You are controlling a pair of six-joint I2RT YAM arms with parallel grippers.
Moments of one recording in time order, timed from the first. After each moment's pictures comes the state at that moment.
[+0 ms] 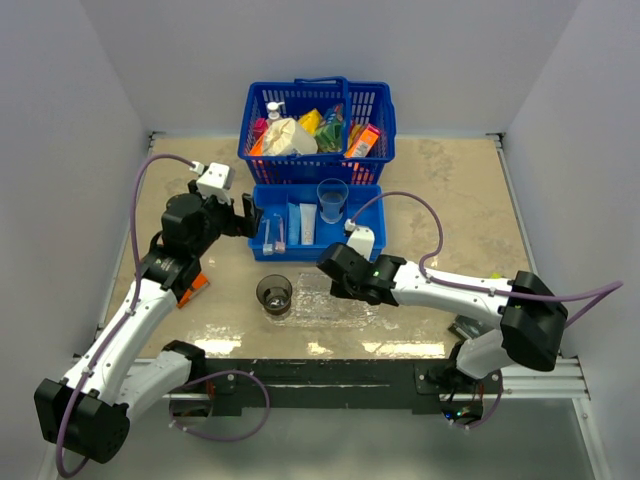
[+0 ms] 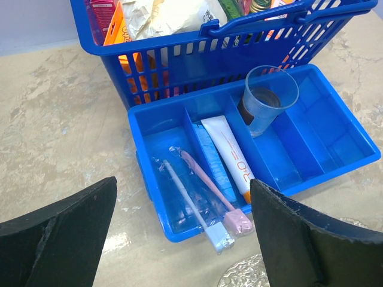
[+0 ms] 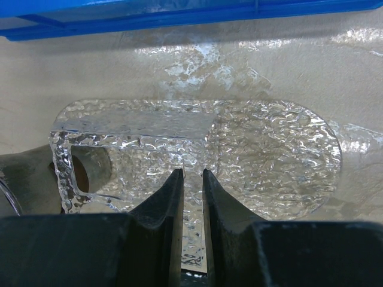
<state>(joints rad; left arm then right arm) -0.32 0.93 0.81 -0.14 0.06 -0.09 1.06 1.46 0.98 -0.56 0.44 1.06</state>
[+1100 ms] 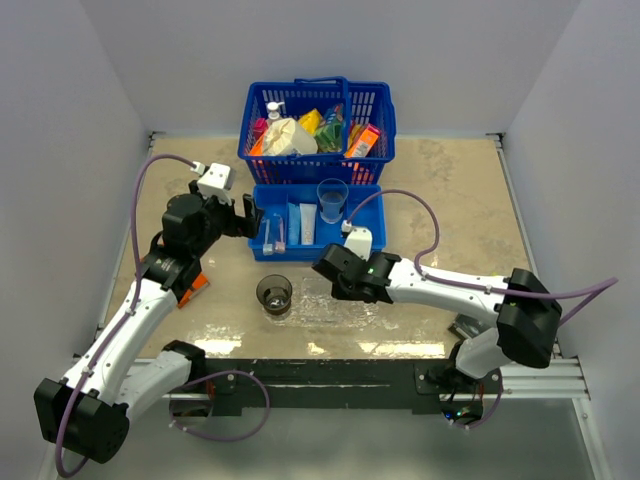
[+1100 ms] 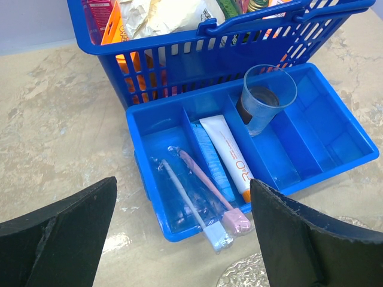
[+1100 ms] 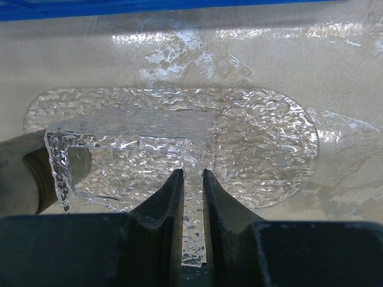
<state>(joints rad) -0.32 0.93 0.81 -0.14 0.06 -0.09 1.08 1.49 1.04 -0.69 0.45 1.05</state>
